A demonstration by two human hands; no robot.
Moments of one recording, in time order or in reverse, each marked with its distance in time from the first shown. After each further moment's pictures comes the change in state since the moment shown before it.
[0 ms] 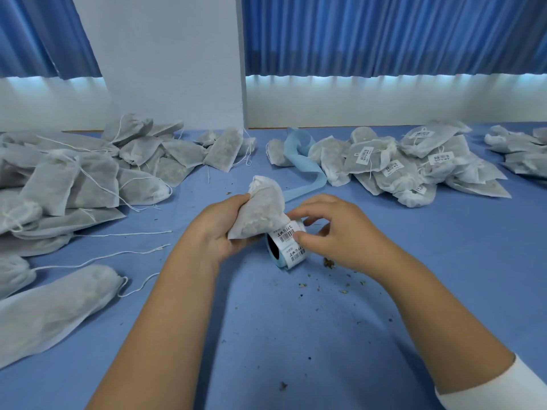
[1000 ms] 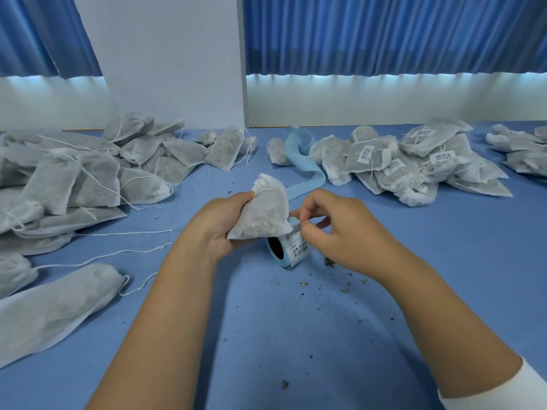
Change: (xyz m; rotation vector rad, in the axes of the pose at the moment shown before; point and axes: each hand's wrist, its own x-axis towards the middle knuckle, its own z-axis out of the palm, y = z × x) left_hand -0.004 0.004 -0.003 0.220 0.092 0.085; right_hand -0.007 -0.013 -0.005 -0.071 0.026 0.020
